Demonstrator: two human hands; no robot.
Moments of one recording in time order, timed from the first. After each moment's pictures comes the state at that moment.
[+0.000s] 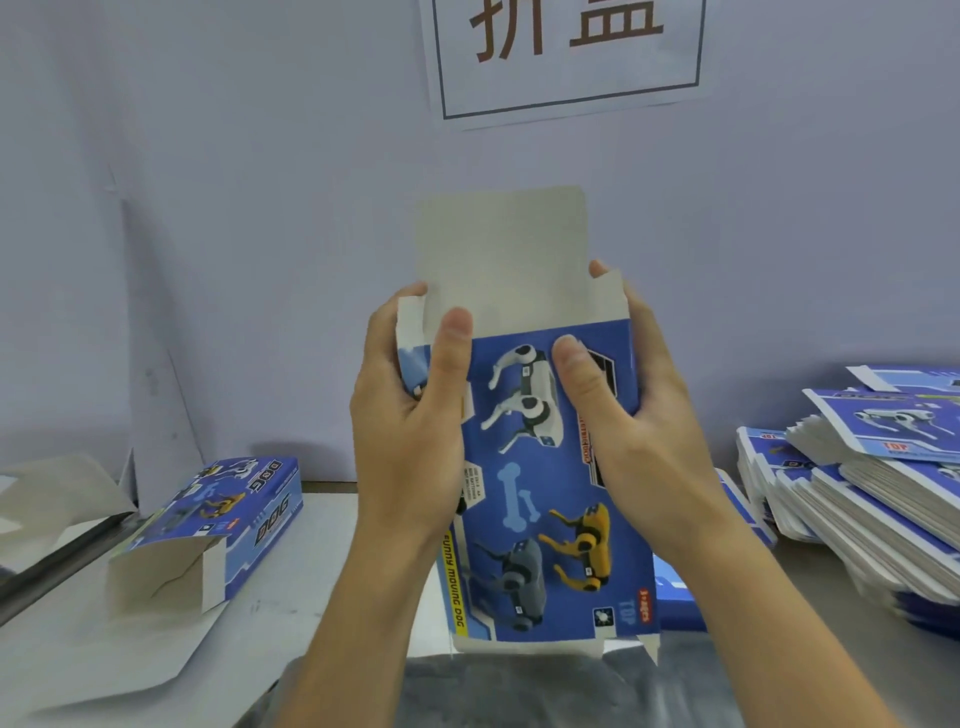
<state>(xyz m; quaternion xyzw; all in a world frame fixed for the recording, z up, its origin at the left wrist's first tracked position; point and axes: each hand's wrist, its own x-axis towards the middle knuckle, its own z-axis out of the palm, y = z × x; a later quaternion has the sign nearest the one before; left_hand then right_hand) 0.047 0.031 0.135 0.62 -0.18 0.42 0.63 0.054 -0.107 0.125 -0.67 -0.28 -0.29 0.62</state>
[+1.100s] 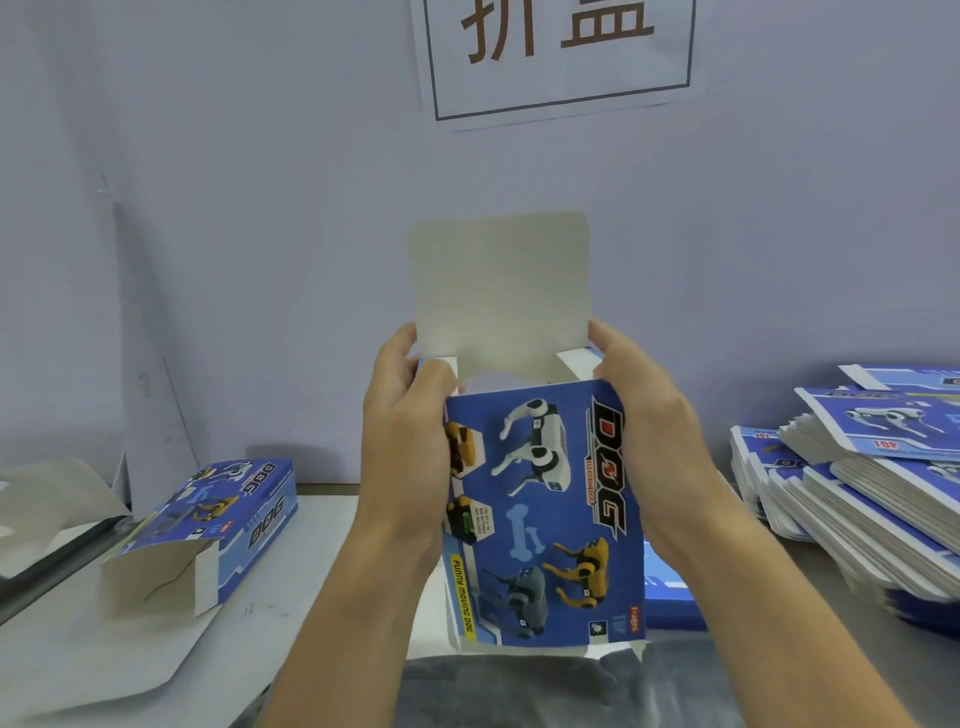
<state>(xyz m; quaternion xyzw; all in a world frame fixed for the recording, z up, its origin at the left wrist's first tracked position) 0.050 0.031 0.130 0.60 -0.13 0.26 0.75 0.060 -0.113 0.128 -0.64 -0.22 -0.13 0.73</state>
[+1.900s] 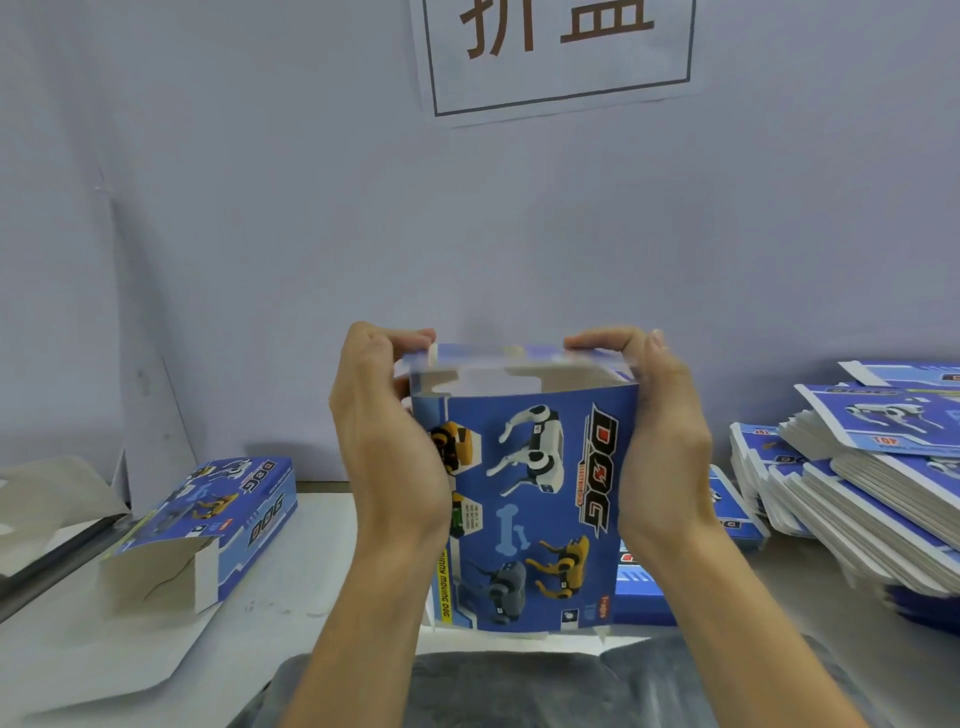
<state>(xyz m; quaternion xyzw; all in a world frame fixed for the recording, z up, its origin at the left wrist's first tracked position) 0.049 0.030 0.129 0.55 -0.13 0.39 0.73 0.059 -0.110 0.112 -0.55 -0.26 -0.17 0.78</state>
